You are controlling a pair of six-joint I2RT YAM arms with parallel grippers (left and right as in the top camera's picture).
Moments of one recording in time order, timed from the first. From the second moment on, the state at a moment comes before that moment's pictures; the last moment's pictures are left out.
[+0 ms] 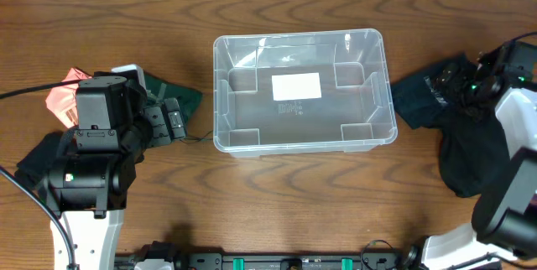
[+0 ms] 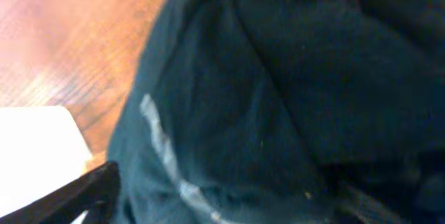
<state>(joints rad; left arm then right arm) -0.02 1.01 1.17 -1.03 -0.02 -0.20 -0.39 1.77 1.18 -0.58 -0.27 0.31</state>
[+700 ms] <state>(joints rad) -0.02 1.01 1.17 -1.03 -0.02 -0.20 -0.36 1.51 1.17 -0.52 -0.28 0.30</state>
